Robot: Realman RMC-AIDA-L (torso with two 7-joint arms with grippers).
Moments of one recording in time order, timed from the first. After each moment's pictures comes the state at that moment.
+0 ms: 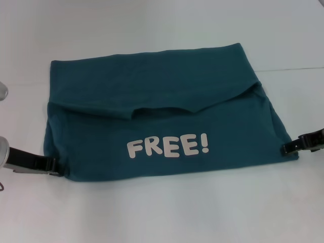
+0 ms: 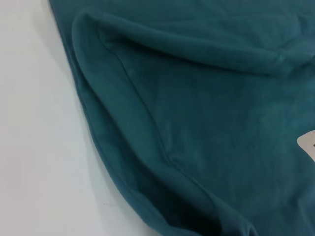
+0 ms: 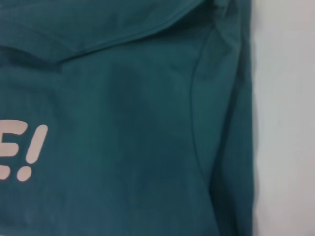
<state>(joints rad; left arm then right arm) -0.69 -2.08 0.81 0.89 2.68 1.33 -2.53 0.64 2.05 -0.83 -1.03 -2.81 -1.35 2.61</state>
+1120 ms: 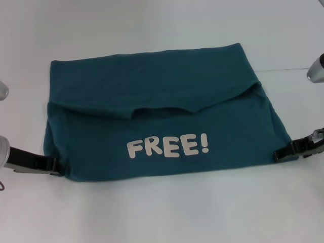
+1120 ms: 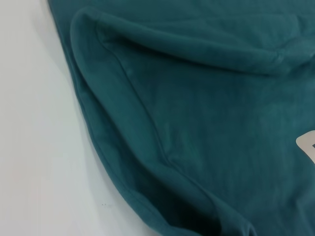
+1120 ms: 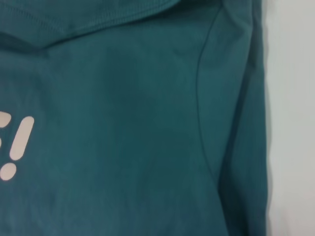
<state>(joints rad) -0.69 -2.08 0.81 0.88 2.68 1.33 -2.53 0.70 2.05 -0.84 -0.89 -2.88 -1.26 2.65</state>
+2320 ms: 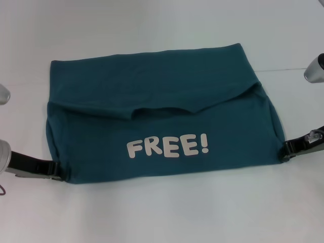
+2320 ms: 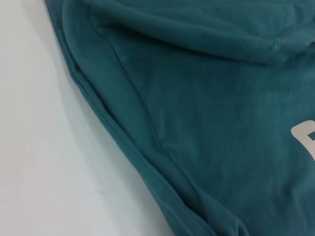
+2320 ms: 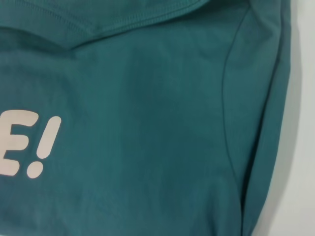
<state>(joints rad) -0.68 -2.09 0.81 0.89 2.68 1.34 -2.53 0.70 2.05 -0.83 -0.88 -2.83 -1.27 2.60</state>
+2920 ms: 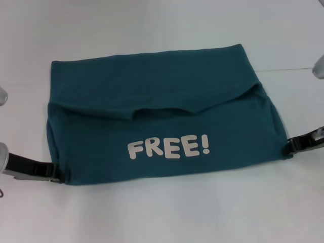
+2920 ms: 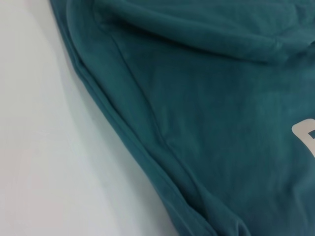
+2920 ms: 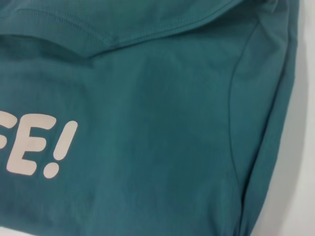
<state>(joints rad) -0.67 -2.09 0.80 0.88 2.67 1.36 -2.52 0.67 2.04 -0.83 -0.95 -2.77 -1.33 2.54</state>
